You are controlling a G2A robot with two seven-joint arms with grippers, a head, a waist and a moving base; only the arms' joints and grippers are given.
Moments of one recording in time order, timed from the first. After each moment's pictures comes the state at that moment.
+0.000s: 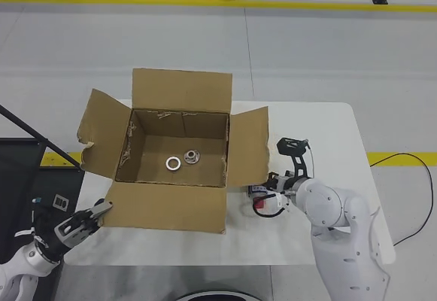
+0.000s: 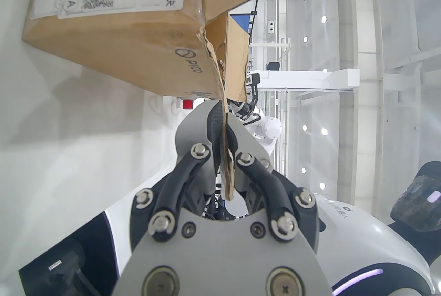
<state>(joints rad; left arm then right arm) 1.91 -1.07 -1.99 -1.81 -0.60 -0.25 -0.96 -1.18 -1.46 1.37 -1.89 -1.12 0.26 1.26</state>
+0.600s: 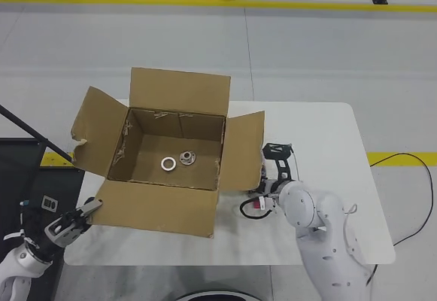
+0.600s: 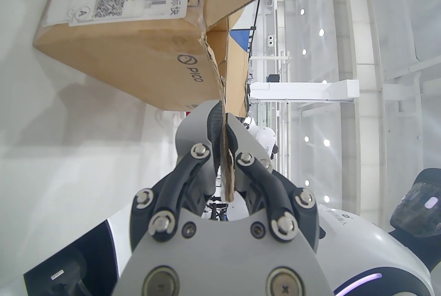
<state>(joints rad) 1.93 -1.07 -2.02 -1.79 -0.61 -0.26 -0.92 -1.16 -1.46 1.26 -1.80 -1.21 0.30 1.16</state>
